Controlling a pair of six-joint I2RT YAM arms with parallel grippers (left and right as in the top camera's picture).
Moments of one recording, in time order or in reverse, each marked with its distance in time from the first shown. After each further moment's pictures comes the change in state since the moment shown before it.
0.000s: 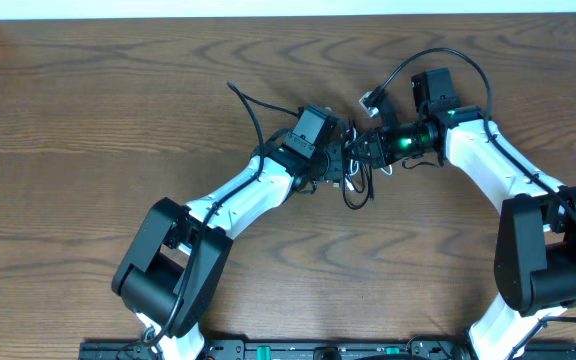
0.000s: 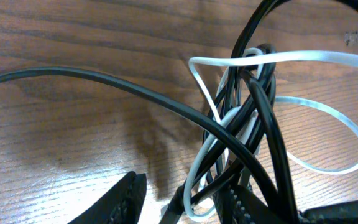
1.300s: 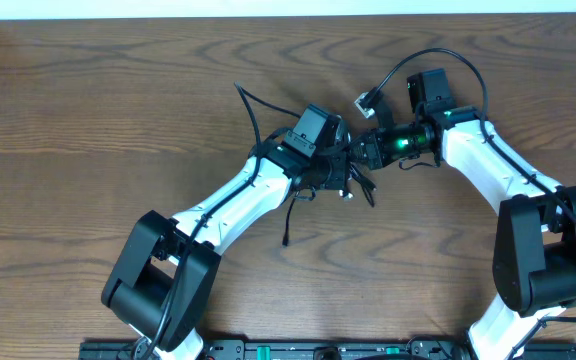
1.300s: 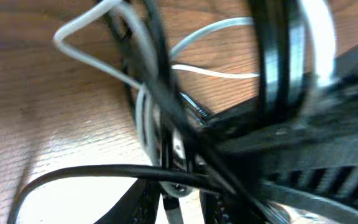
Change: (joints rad) left arm -0.010 -0.061 0.021 -0.154 0.122 0.070; right arm 0.015 0.000 0.000 0.002 -0.017 0.000
